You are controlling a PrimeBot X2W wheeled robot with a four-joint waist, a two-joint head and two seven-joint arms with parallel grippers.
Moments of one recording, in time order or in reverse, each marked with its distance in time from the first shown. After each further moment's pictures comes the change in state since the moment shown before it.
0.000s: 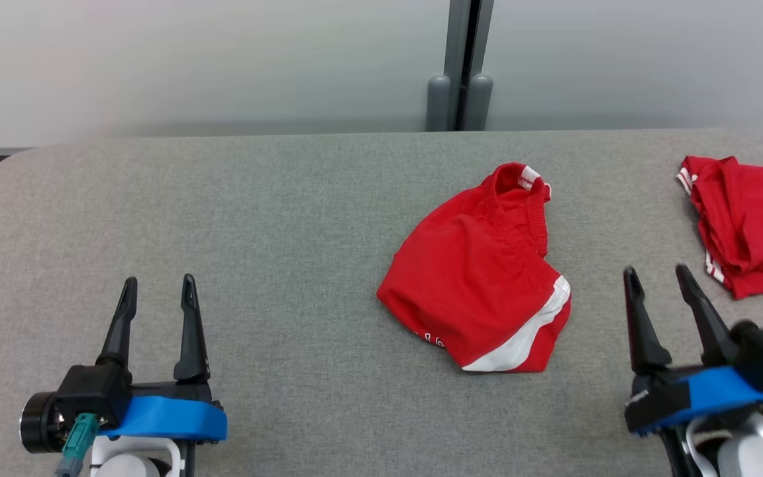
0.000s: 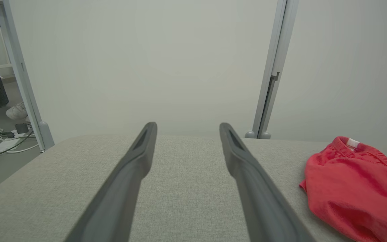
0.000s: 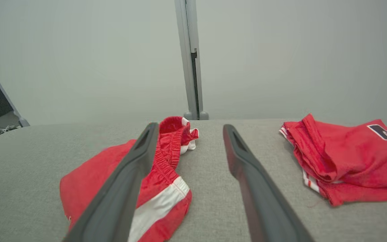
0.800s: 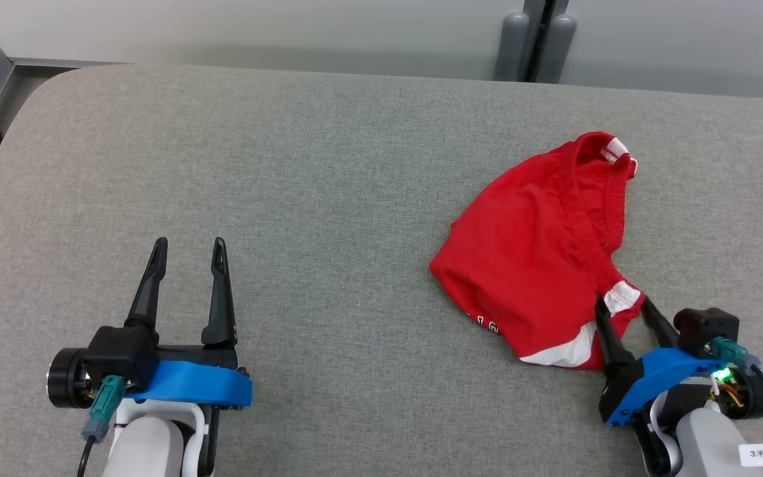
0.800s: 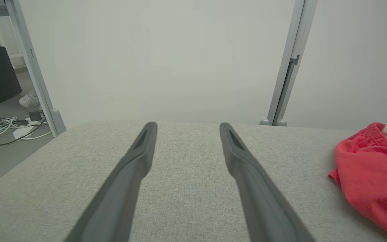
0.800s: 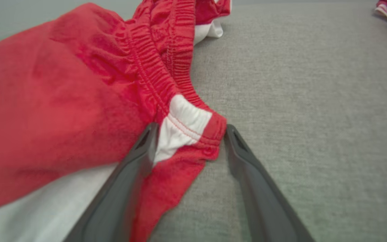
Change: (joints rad) left arm -0.100 -0.056 -0.008 0.045 0.057 -0.046 0.000; right arm -0.235 -0.016 0.006 0.549 -0.032 0.000 -0.037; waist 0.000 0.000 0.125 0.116
